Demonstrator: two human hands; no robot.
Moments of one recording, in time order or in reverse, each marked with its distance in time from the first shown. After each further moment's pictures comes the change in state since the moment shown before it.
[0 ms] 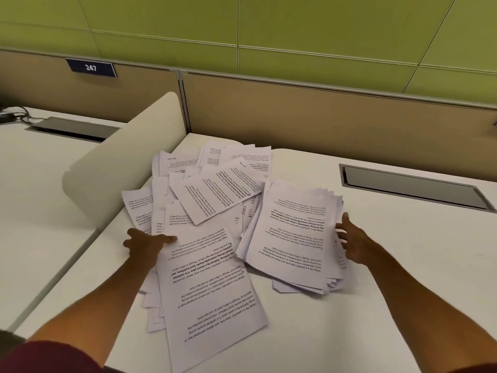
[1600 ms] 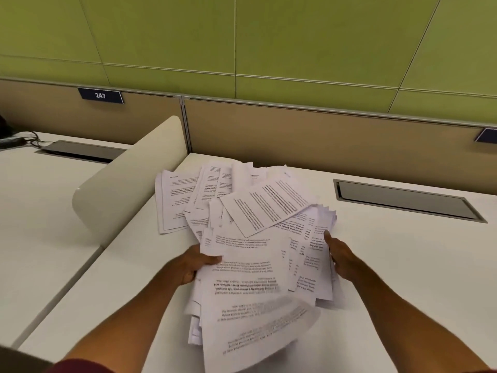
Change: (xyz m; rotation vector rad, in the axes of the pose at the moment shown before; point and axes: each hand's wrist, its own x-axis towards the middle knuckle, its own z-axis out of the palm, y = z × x) left_hand -0.066 0.014 0.031 -0.273 -0.948 0.164; right_hand -0.014 0.012 0.031 -0.043 0.058 -0.151
